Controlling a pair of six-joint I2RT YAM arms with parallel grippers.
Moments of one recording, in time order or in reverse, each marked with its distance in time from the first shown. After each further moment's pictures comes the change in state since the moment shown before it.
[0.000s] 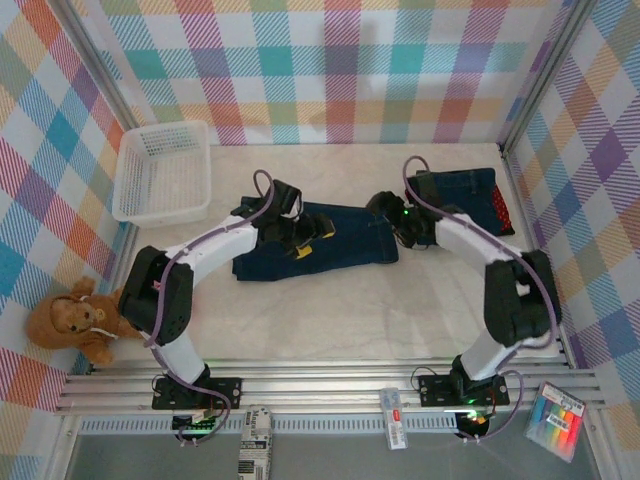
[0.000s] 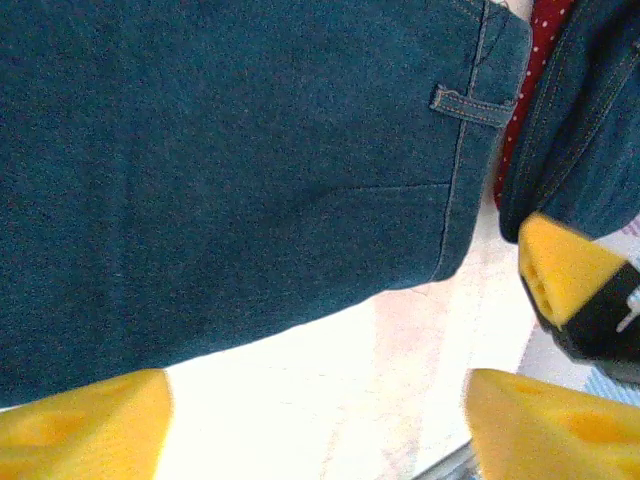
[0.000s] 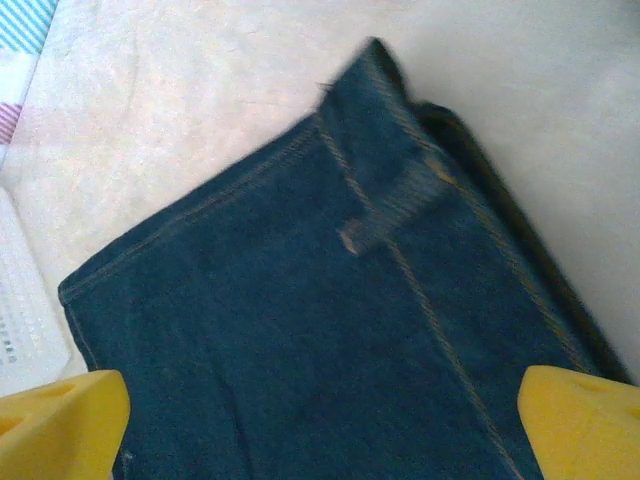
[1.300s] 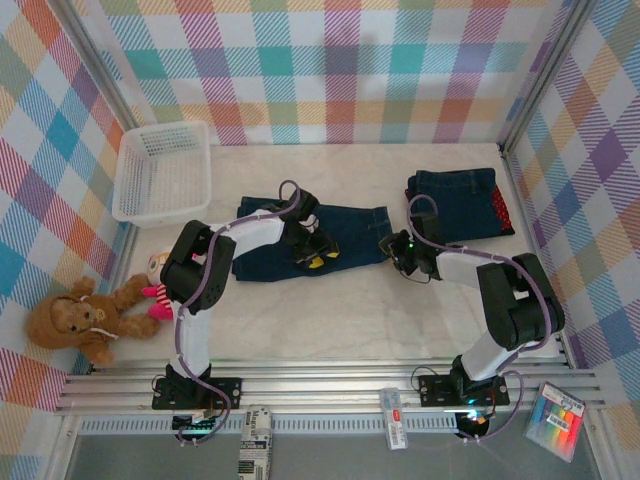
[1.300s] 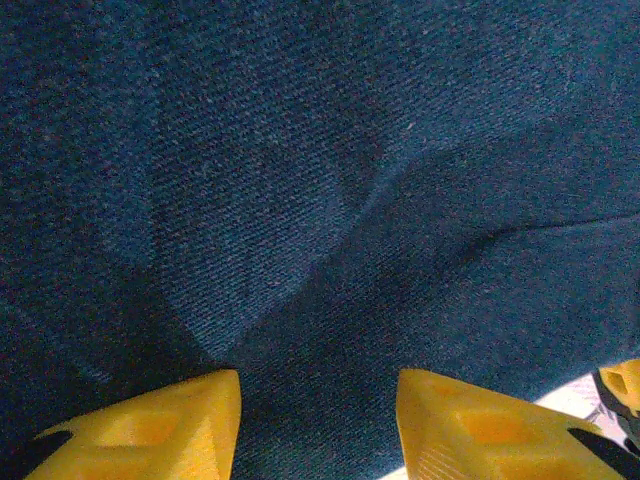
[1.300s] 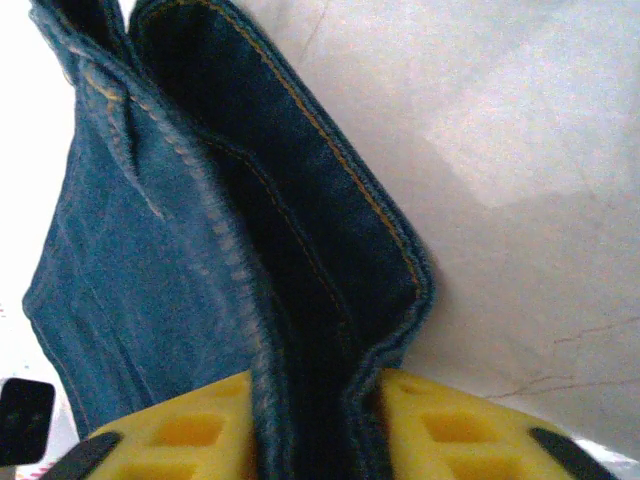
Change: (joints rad) left arm -0.026 0.307 0.136 -0.072 0.078 0.094; right arm -0.004 0.014 -0.351 0.397 -0.063 0.179
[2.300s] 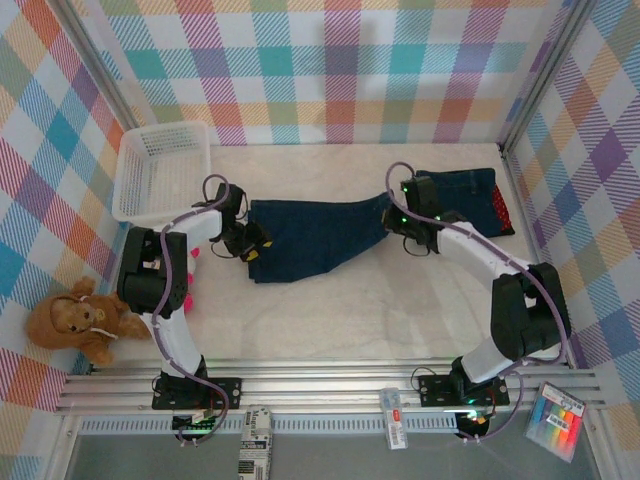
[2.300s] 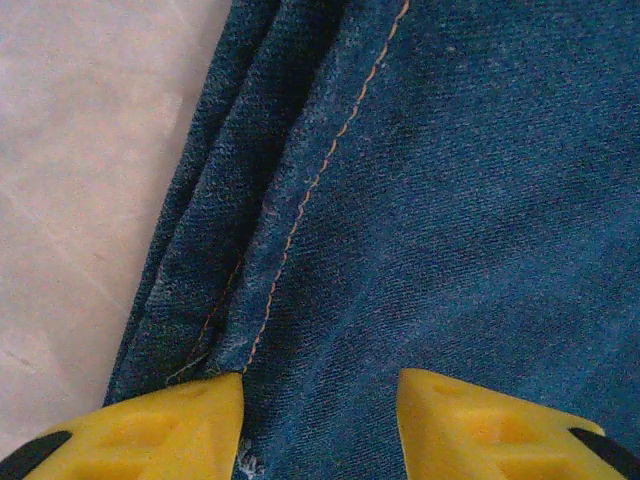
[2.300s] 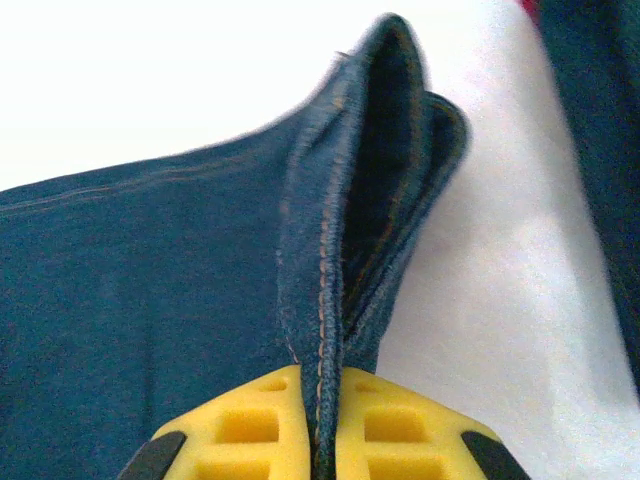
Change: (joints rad) left arm 0.395 -0.155 -0.195 -0.047 -0.124 0.145; right arm 0.074 -0.058 0.367 -0.368 0.212 -0.665
